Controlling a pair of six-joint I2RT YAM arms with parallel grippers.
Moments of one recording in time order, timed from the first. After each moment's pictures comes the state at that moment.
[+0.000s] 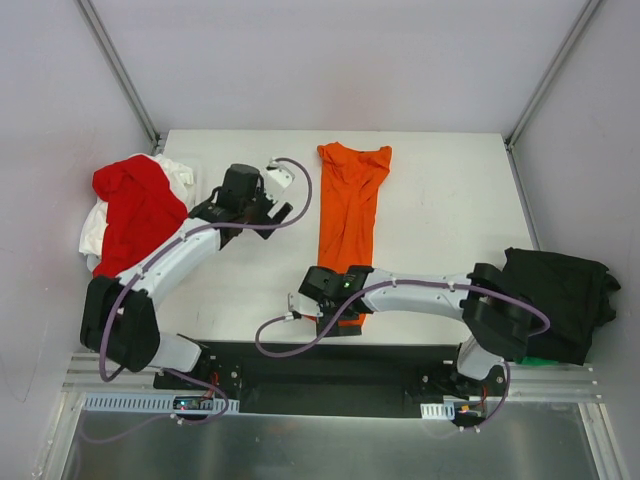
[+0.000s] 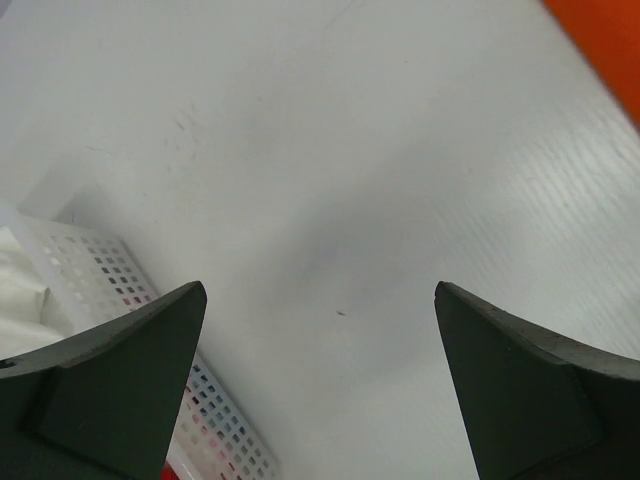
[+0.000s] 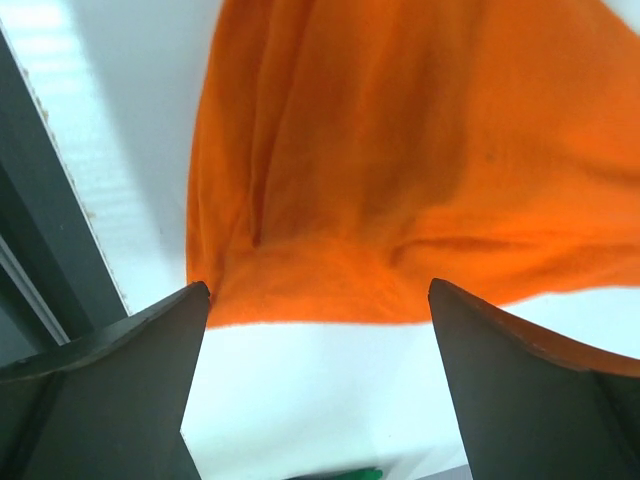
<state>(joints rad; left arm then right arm) -0.39 1.44 1.07 -0.34 -0.09 0.41 1.21 1.70 1.10 -0.75 0.19 -0.51</state>
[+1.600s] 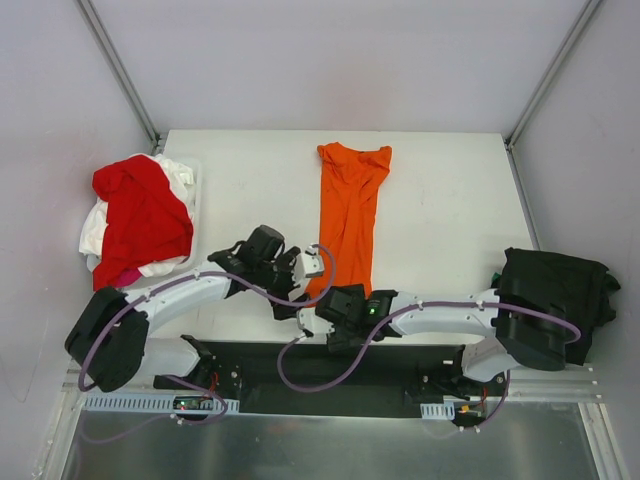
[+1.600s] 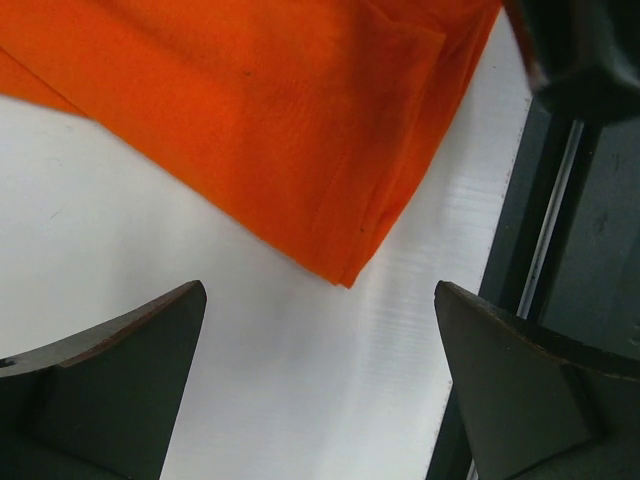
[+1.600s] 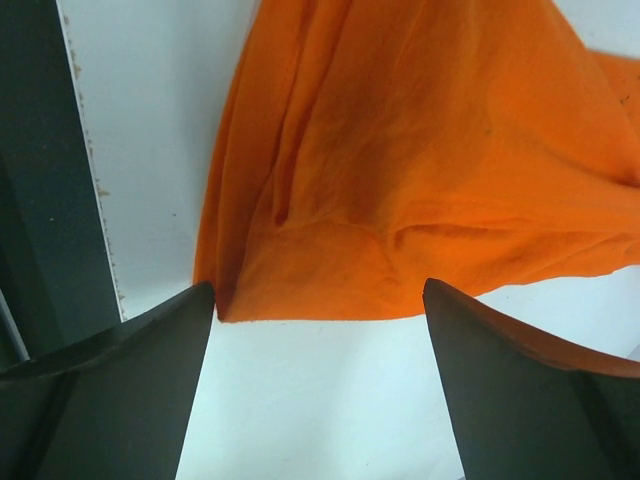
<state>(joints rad) -0.67 1.24 0.66 -0.39 0.53 0.46 1.31 1.48 0.82 -0.51 0.30 -0.57</state>
